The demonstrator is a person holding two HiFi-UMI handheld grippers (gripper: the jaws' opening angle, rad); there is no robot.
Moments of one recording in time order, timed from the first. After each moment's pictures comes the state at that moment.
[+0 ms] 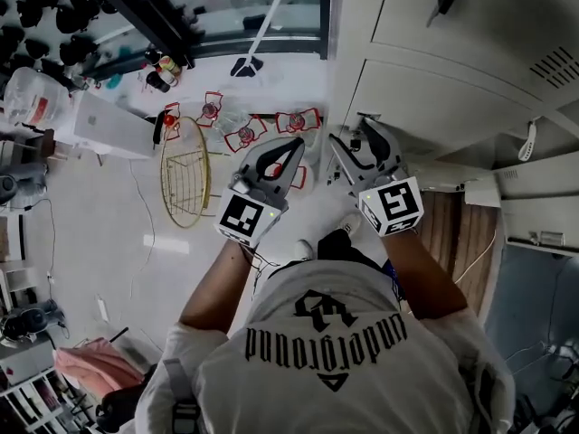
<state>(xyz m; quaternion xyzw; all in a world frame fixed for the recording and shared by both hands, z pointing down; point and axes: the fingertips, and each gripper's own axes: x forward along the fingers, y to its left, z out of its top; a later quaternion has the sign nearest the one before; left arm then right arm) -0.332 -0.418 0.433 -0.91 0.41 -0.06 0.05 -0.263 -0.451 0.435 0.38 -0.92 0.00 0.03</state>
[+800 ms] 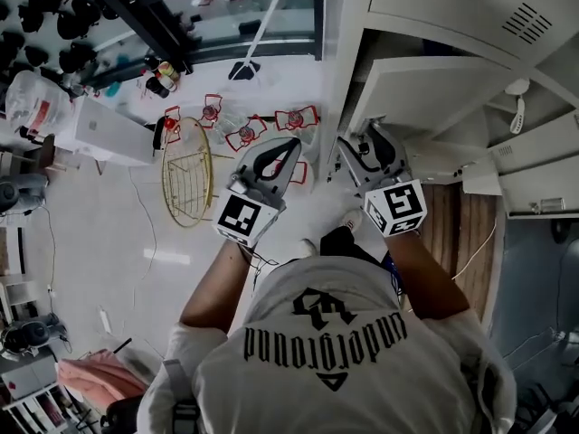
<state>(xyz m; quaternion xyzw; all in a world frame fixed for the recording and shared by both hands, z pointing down) -0.349 -0.358 0.419 -0.92 0.39 -0.04 0.06 -0.255 -0.388 0.437 0.42 -0.91 0.01 0.03</state>
